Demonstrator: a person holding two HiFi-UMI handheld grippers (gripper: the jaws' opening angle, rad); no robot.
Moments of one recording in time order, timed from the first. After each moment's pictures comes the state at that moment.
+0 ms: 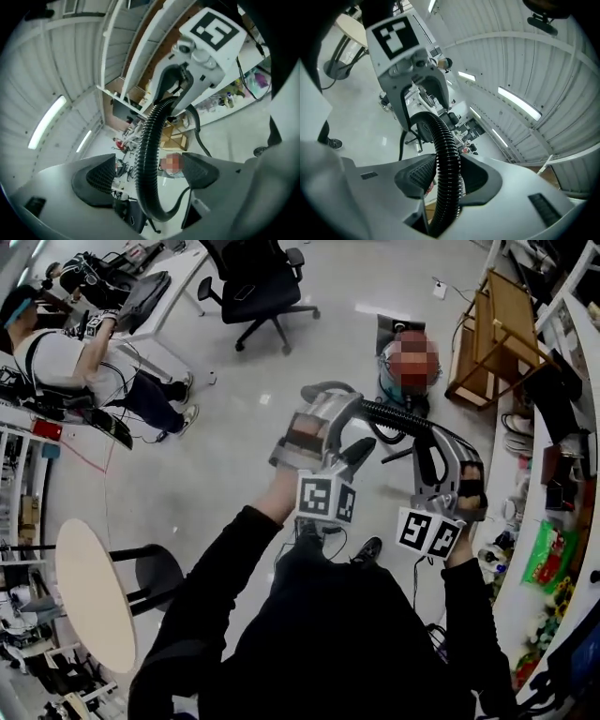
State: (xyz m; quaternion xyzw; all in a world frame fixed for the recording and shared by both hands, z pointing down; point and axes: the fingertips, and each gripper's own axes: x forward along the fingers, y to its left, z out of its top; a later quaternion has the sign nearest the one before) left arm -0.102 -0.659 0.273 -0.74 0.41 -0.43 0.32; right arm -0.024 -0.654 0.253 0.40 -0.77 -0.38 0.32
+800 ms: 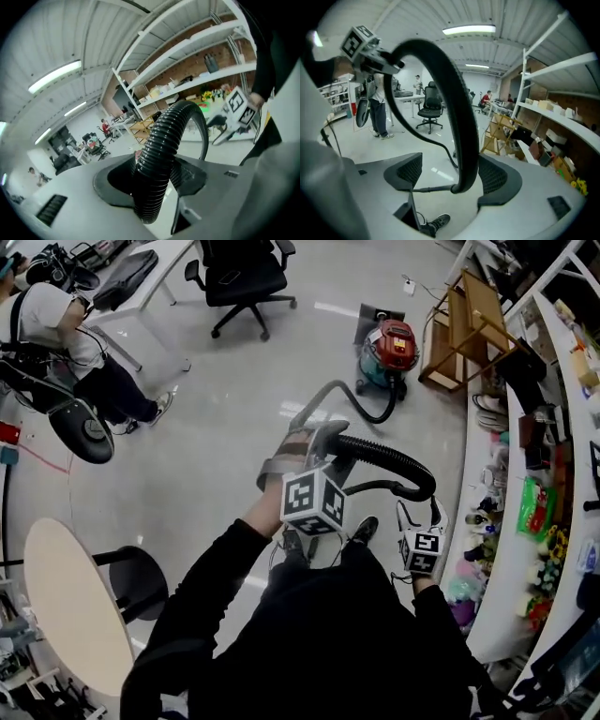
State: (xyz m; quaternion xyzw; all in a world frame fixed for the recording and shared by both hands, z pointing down) left arm -0.226 -0.467 0.289 -0.83 0.39 -0.37 0.13; right arm -0.024 -0.411 0.450 0.53 -0.78 0.12 0.31
